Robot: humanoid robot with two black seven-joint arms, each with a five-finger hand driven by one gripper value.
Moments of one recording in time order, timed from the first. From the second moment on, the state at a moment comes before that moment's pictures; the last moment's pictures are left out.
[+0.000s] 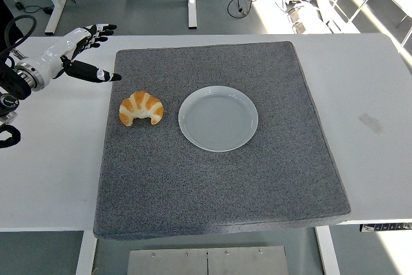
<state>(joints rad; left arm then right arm) -1.18 0.73 0.09 -1.27 0.56 0.32 -0.22 -0.10 0.00 0.09 0.16 -0.06 0.01 0.35</state>
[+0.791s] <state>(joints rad) -1.21 0.72 0.26 -1.38 0.69 0.41 -0.15 -0.10 0.00 0.09 0.16 -0.06 0.01 0.35</state>
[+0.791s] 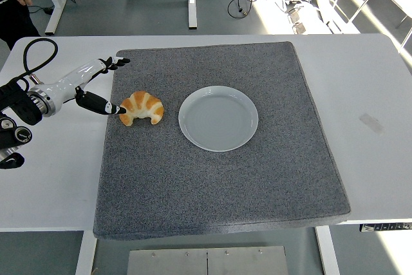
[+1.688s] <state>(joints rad) -1.19 0.55 0.27 -1.21 0.80 0.40 -0.04 -0.10 0.00 0.09 0.16 -0.06 0.01 0.35</state>
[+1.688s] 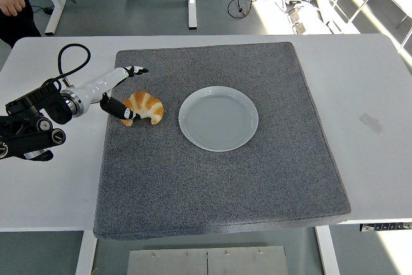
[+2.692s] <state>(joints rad) -1.13 0.49 0.26 -1.12 0.88 0.41 -0.06 -0.10 0.00 0.09 0.16 -0.06 0.01 0.35</state>
